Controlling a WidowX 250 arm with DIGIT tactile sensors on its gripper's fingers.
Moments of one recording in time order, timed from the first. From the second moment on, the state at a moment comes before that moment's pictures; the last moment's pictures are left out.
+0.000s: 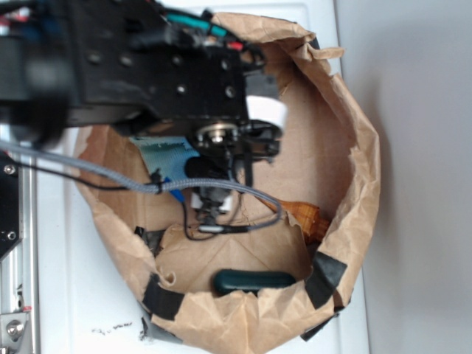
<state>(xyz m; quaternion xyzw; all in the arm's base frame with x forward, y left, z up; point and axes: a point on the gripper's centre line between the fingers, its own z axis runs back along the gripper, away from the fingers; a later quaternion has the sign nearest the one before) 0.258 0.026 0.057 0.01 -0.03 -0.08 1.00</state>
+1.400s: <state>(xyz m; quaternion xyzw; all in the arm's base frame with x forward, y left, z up) 0.242 0.005 0.115 -0.03 0.01 -0.02 1.00</state>
